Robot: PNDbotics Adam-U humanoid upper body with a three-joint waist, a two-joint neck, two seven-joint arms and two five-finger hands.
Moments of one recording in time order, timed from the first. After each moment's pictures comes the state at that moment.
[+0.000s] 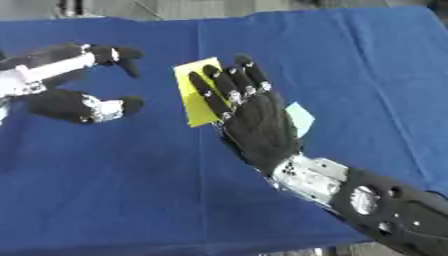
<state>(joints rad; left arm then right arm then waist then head) -1.11 0.49 -0.80 -1.49 -0.08 0.17 -0.36 -0.35 -0.77 0.64 -1.99 1.27 0.47 -0.64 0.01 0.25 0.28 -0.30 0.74</state>
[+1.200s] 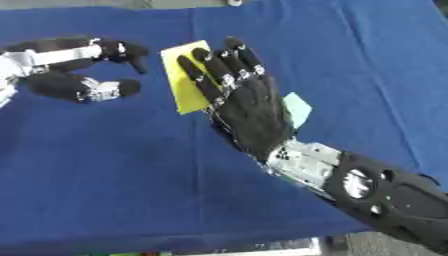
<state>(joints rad) -1.13 0.39 -0.72 -1.33 -0.06 0.01 -0.55 -0.39 -0.76 0.64 -1.99 1.24 0.43 -0.68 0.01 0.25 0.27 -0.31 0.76</state>
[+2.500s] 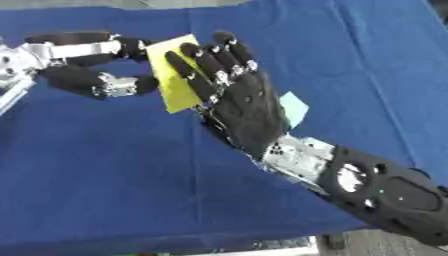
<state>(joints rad) -1.16 0.32 -0.71 -1.32 -0.06 0.02 -0.58 -0.41 -0.75 0.65 -1.99 1.20 0.39 -0.73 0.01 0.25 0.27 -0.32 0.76</state>
